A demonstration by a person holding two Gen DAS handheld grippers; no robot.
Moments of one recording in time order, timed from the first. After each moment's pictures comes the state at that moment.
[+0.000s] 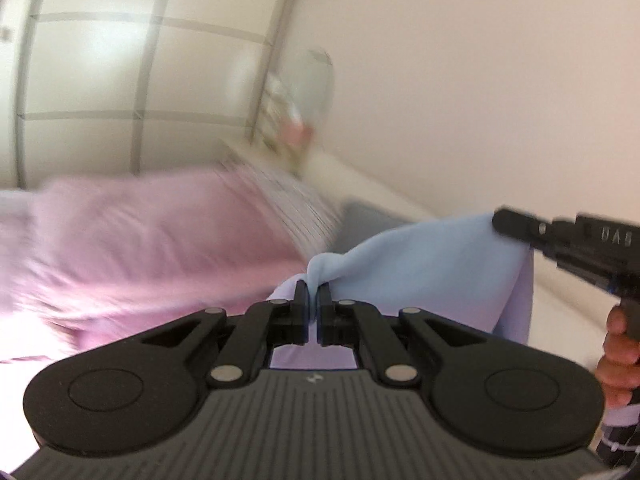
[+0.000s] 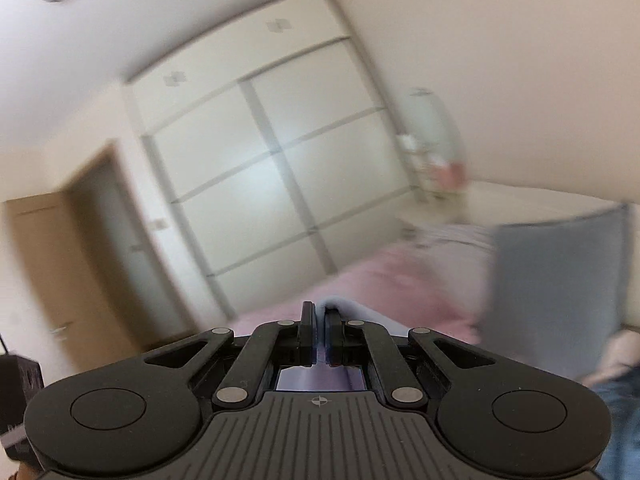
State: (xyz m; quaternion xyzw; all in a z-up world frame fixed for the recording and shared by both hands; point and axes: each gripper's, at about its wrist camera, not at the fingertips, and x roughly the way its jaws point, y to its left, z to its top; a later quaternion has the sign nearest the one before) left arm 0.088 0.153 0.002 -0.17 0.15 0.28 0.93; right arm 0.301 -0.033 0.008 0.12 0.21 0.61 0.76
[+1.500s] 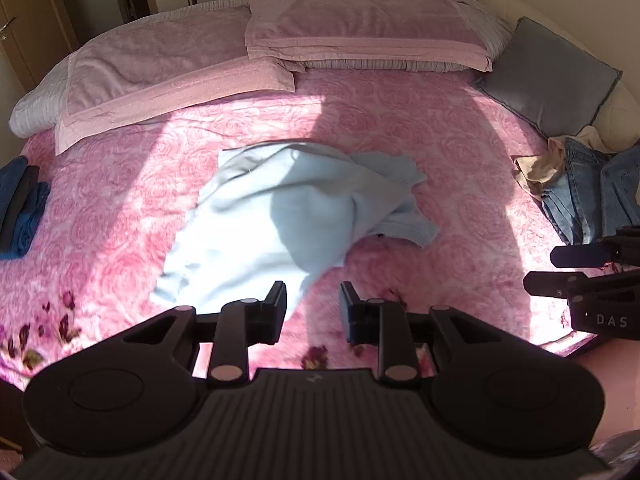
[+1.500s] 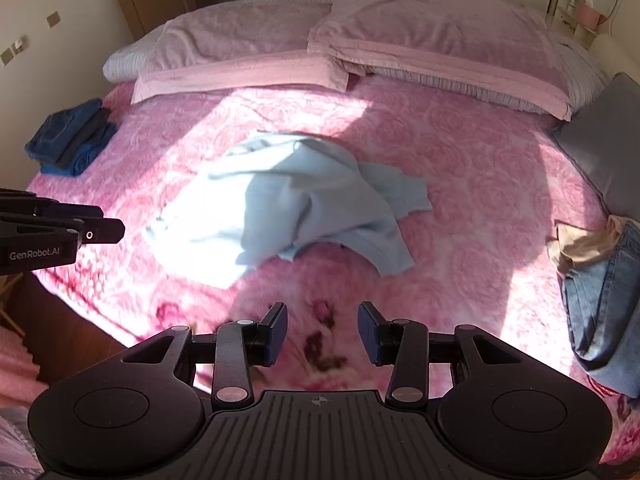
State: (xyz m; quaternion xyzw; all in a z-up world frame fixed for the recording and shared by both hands) left arm -0.117 -0.017 -0.113 -0.25 0.42 0.46 0.74; right arm 0.052 -0.082 -0.119 -0.34 0.37 0.65 0.57
